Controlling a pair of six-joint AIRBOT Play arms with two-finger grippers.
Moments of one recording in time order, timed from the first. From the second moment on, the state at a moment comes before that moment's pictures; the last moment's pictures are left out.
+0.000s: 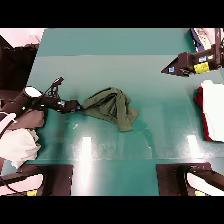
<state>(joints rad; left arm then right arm) -0.05 -1.34 0.84 0.79 -0.91 -1.11 0.03 -1.16 1.51 -0.89 1.45 1.52</state>
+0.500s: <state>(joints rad) -0.14 -1.34 0.91 0.76 -0.90 -1.09 0.09 -1.16 1.41 -0.89 1.43 1.52</state>
